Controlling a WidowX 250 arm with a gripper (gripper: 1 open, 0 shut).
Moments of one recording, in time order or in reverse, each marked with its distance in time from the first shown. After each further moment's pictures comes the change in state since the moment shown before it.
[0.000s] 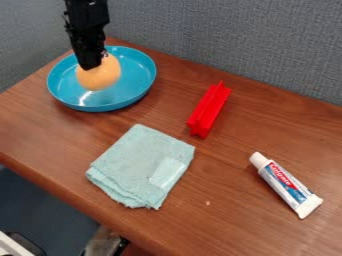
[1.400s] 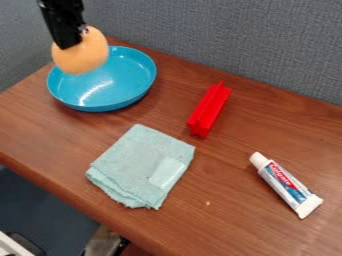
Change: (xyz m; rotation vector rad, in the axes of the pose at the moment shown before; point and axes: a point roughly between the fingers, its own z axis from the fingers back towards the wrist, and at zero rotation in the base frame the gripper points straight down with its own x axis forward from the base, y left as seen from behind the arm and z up) arm -0.042 -0.058 0.073 0.061 -0.047 -0.020
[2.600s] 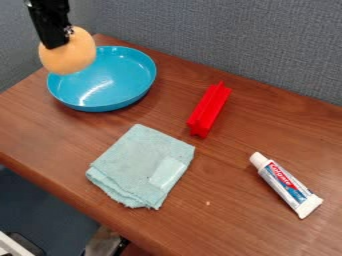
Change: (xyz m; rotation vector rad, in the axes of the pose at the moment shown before) arm -0.015 0.010 0.003 0.020 0.030 -0.013
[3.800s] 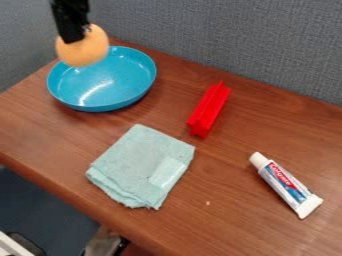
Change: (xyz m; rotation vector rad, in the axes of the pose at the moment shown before) arm 0.023 0.029 -0.016 0.041 0.027 -0.018
